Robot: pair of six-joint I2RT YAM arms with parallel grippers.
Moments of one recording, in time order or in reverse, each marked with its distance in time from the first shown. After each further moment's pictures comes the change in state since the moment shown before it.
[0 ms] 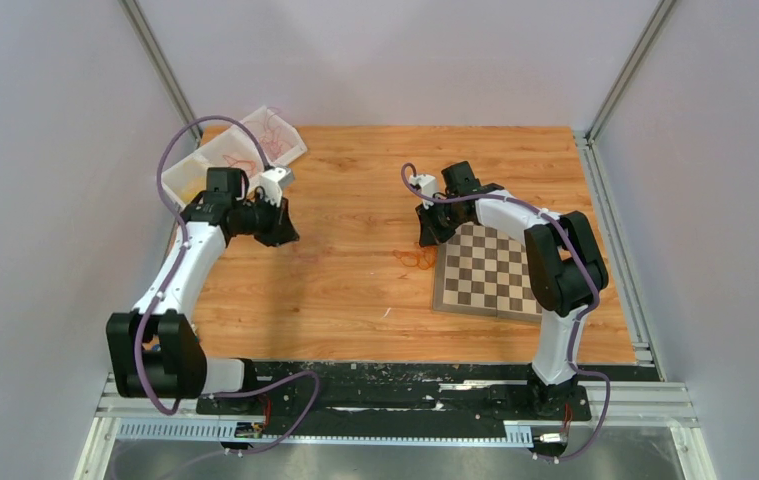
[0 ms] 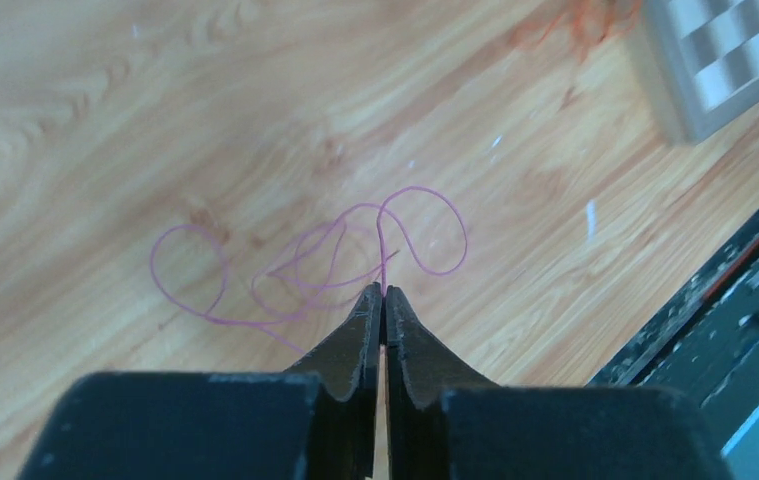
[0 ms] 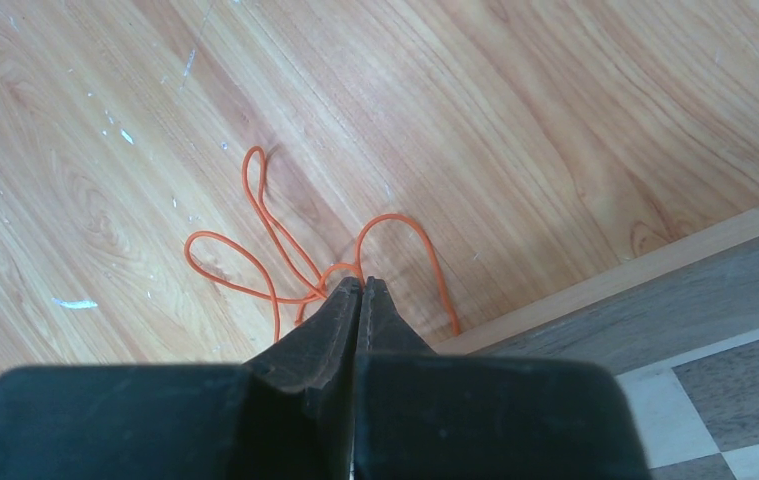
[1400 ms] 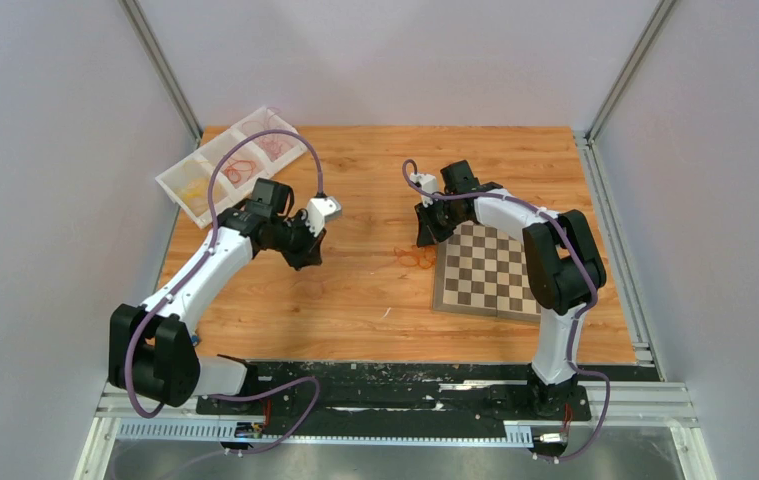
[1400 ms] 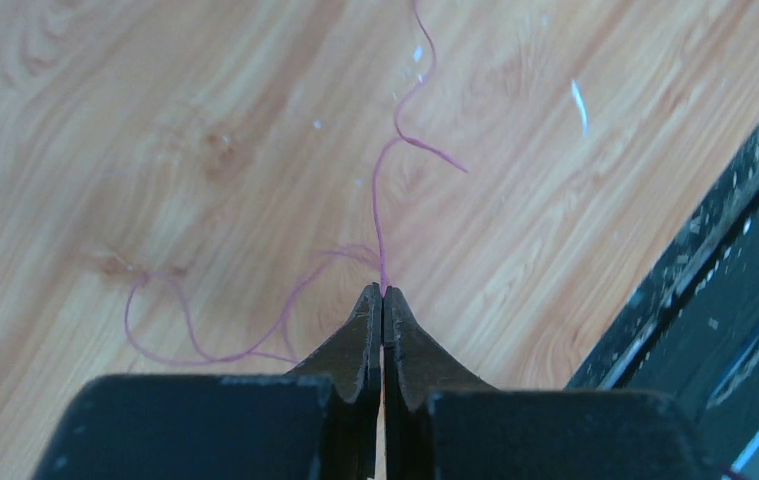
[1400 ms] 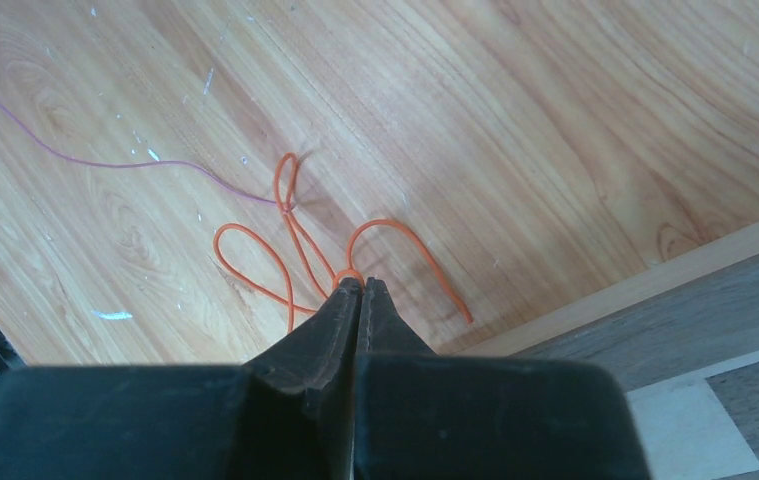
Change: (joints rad) left arm -0.280 0.037 -0.035 -0.053 -0.163 0.190; right arm 0.003 0.016 0.019 -0.010 -0.030 0.077
